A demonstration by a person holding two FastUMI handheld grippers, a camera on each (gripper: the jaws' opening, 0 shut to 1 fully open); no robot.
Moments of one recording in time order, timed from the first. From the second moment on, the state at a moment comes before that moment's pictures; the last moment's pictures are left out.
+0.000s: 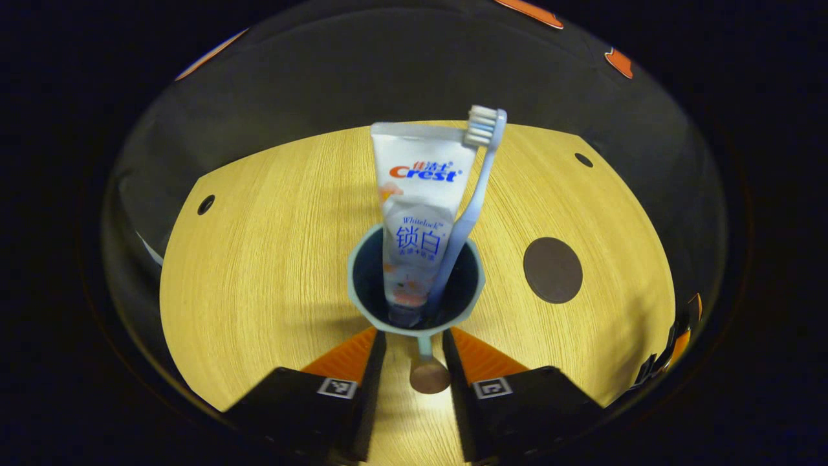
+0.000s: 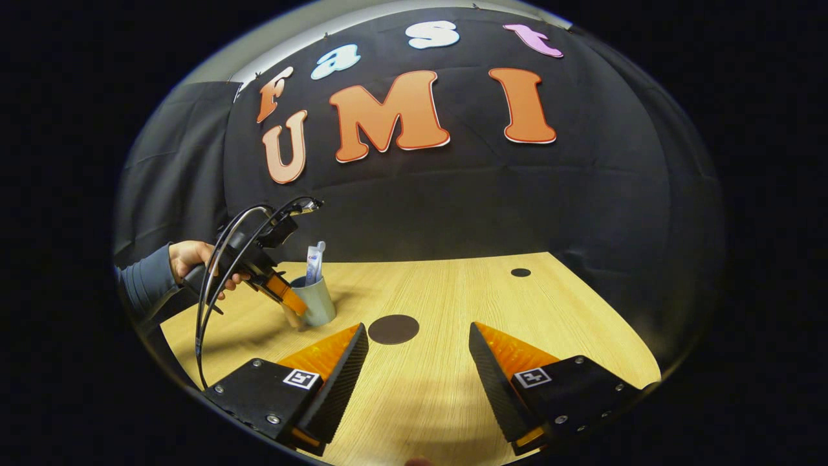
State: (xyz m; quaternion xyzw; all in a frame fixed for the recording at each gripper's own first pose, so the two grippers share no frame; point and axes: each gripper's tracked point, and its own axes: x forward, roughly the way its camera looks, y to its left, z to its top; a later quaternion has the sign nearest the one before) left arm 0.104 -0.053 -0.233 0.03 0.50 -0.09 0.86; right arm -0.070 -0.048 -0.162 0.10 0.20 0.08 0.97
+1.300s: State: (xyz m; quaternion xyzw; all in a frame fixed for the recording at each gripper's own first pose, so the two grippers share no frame) left arm 0.114 -0.050 -0.238 0.04 0.46 -0.13 0.88; right arm -0.086 -0.079 -0.186 0.12 0.24 0.03 0.96
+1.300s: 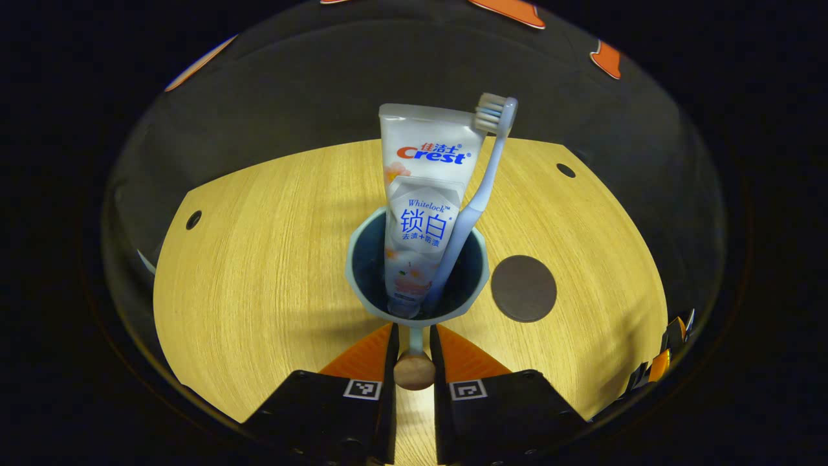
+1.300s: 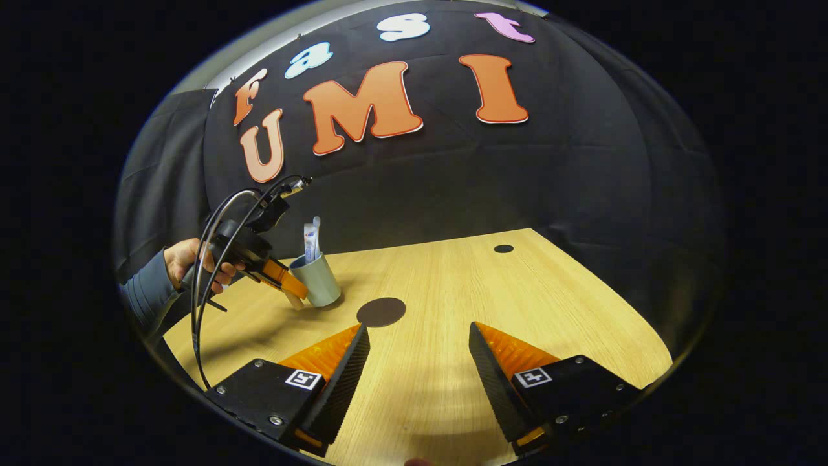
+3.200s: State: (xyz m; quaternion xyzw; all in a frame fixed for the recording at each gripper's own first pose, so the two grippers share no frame) left arm 0.087 -0.006 -0.195 0.06 0.45 -0.21 0.87; right arm -0.094 -0.091 -0.186 0.10 0.24 0.00 0.97
